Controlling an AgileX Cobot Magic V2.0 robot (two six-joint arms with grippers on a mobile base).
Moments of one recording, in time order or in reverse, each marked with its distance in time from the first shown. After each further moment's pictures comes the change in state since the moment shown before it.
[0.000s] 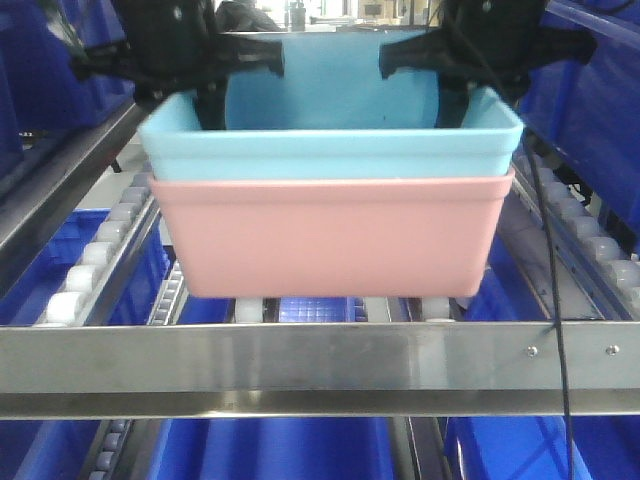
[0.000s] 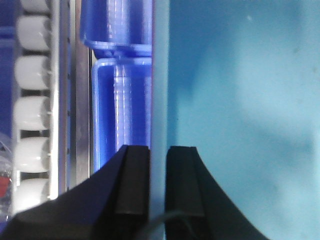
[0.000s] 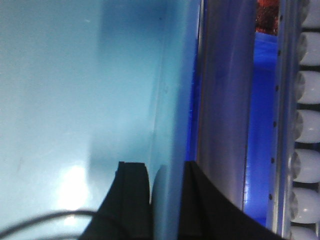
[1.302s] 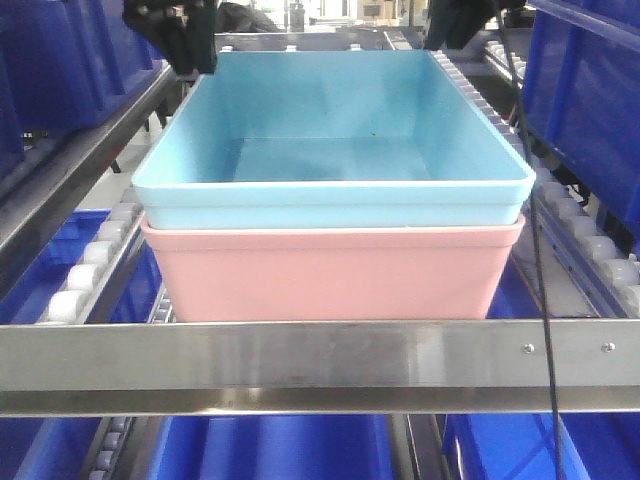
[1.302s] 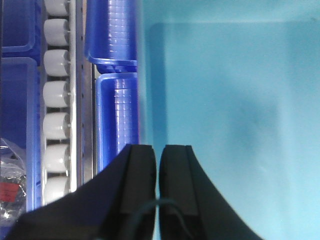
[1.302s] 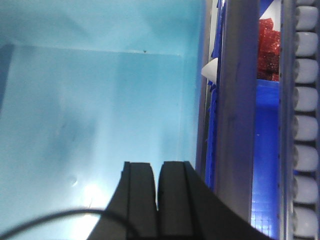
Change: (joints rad) left arm -0.002 -0.070 -0.171 -0.037 0.193 0.086; right arm 0.026 -0.142 -0.060 0.029 0.018 -0.019
